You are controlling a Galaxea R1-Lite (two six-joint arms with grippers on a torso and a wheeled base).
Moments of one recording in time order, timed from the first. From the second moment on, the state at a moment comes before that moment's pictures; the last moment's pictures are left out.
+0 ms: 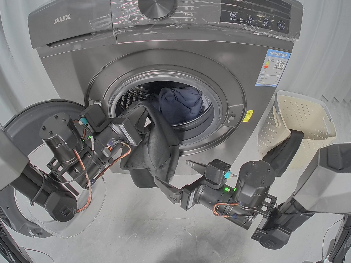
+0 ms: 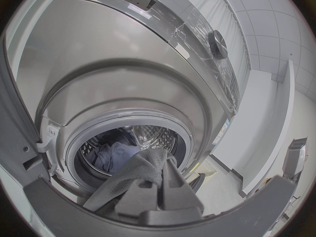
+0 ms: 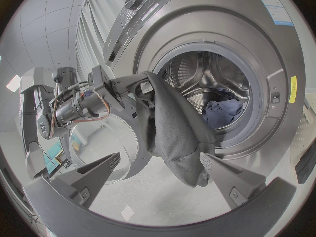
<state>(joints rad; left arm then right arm) -0.51 1.84 -0.62 -1.46 -0.04 -0.32 0.87 2.09 -0.64 -1.44 -0.06 0.18</state>
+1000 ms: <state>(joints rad) -0.53 1.84 -0.64 -1.46 -0.03 -0.32 0.81 2.34 -1.01 -1.45 -0.08 0.17</state>
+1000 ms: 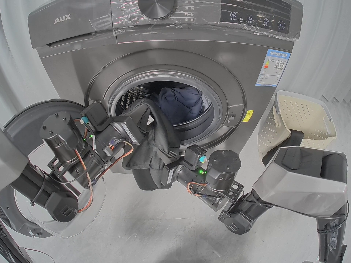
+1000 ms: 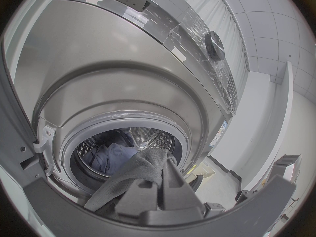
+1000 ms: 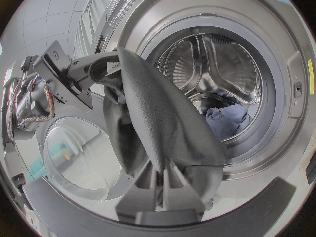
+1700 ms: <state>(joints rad) -0.51 1.84 -0.61 -1.46 -0.07 -0.33 0.71 2.03 -0.71 -1.45 -0.07 0.17</state>
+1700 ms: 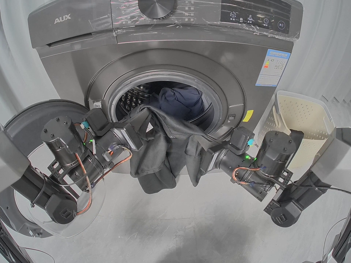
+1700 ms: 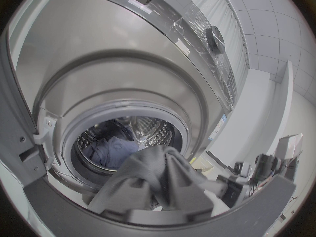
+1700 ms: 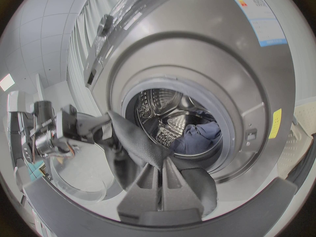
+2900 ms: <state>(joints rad) -0.52 2.14 -0.46 -1.55 -0.15 -0.30 0.75 1.80 -0.76 -1.44 -0.07 0.17</state>
